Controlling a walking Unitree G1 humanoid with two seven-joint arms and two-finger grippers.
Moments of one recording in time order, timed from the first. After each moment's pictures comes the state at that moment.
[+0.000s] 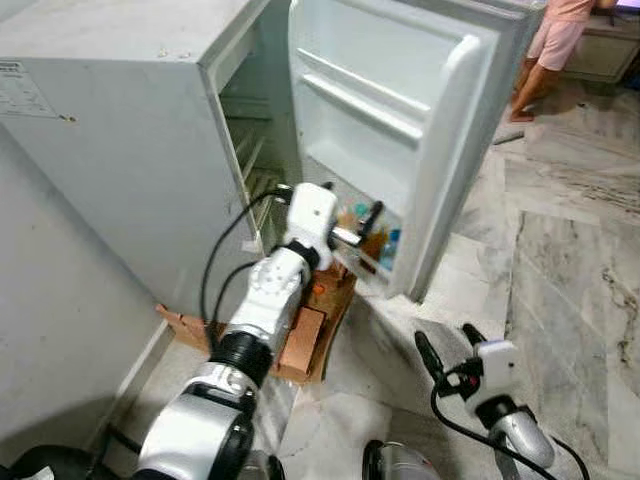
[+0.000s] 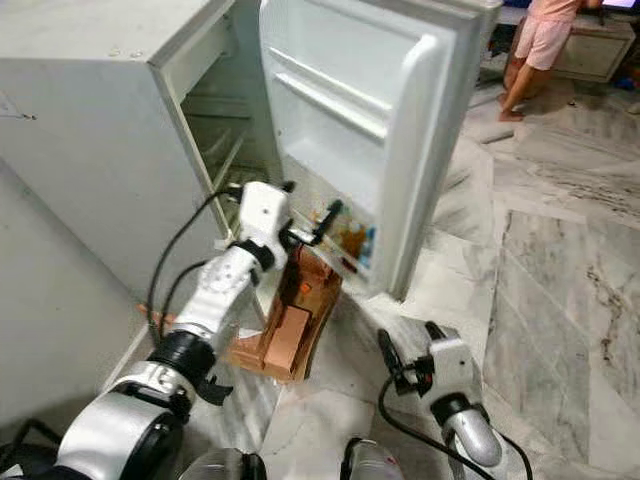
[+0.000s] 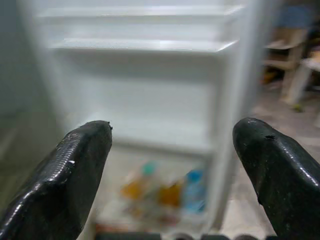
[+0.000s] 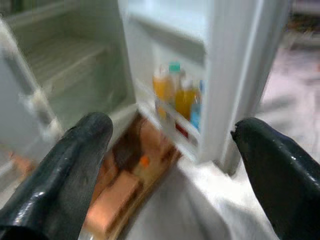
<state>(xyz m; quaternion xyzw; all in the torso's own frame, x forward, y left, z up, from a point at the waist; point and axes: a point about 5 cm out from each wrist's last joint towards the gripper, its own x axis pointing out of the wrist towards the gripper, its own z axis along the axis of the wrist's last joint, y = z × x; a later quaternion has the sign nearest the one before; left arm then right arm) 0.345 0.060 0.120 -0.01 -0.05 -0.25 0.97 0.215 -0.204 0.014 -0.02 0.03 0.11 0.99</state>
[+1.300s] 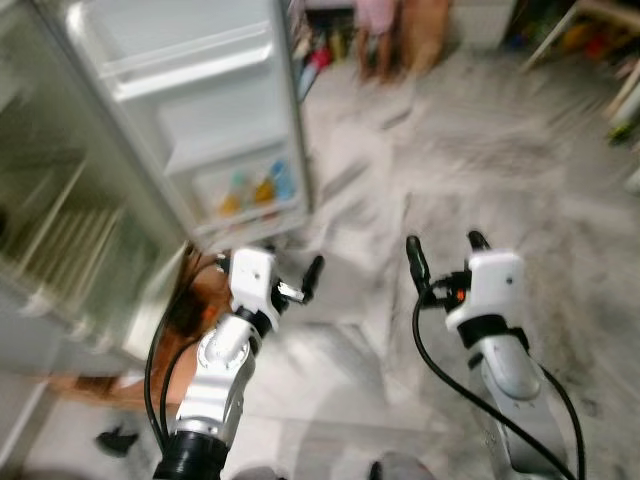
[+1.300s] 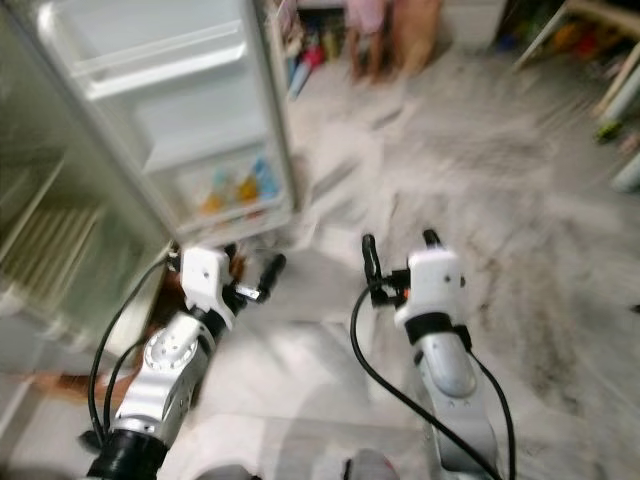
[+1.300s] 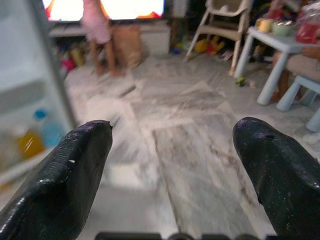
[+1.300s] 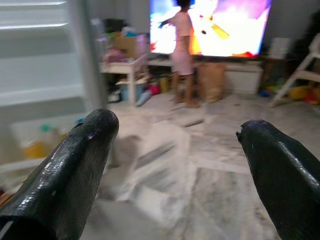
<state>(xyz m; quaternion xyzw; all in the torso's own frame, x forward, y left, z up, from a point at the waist) 0.283 0.101 0.092 -0.03 0.00 -0.20 0.98 0.250 -0.148 0.126 -0.02 -0.06 0.07 1.00</state>
